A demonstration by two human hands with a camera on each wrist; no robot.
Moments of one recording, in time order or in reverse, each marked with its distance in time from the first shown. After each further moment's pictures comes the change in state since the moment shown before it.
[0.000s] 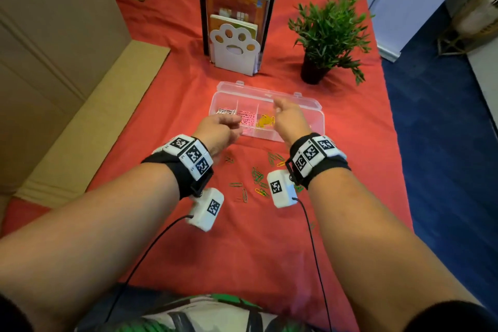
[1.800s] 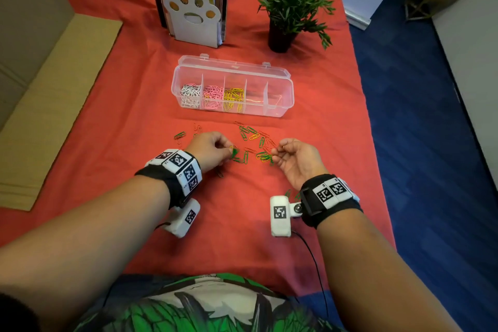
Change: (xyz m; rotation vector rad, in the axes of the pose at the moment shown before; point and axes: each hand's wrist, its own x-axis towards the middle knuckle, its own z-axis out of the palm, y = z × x) left_hand -0.011 -0.084 0.015 0.640 -0.229 0.103; right_hand -0.111 0.097 -0.030 1.037 0.089 0.546
